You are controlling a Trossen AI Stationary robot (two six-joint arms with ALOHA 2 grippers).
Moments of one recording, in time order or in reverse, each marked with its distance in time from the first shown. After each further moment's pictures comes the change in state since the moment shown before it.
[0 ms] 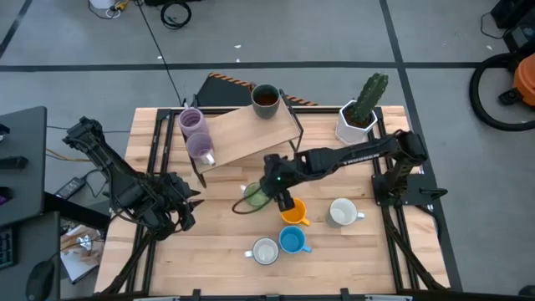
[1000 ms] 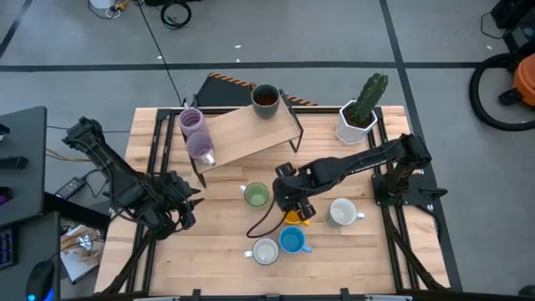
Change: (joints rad) left arm 0.009 0.000 0.000 -0.004 -0.023 0.022; right arm 0.114 -0.011 0.051 -0.347 0.102 -0.029
